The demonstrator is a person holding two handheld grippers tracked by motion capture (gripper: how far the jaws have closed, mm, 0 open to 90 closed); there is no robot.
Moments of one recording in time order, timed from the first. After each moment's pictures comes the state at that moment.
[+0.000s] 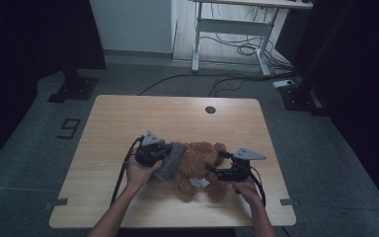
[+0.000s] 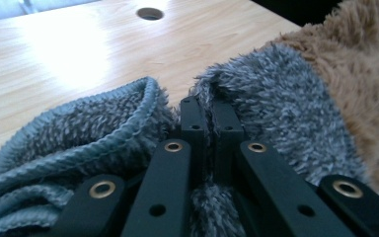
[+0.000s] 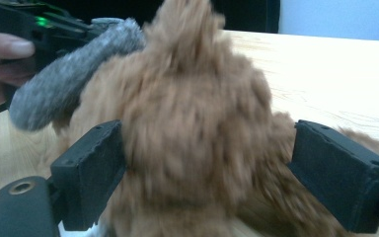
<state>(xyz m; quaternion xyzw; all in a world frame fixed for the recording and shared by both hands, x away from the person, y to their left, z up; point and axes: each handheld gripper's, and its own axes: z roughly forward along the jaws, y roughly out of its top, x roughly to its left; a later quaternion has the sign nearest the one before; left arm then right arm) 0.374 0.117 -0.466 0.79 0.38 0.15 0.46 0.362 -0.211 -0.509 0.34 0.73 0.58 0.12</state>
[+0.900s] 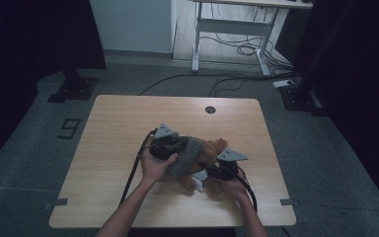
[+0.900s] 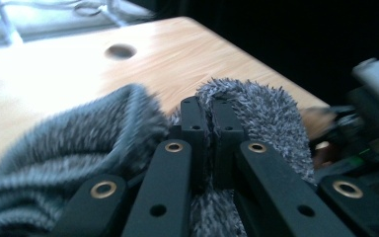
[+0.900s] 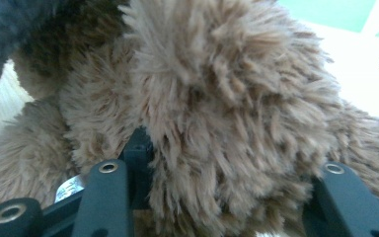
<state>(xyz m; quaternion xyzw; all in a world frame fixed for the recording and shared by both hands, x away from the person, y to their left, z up) 0.385 0.060 -0.433 0.77 0.35 0.13 0.51 0.376 -0.180 -0.535 0.32 0.77 0.52 0.19</state>
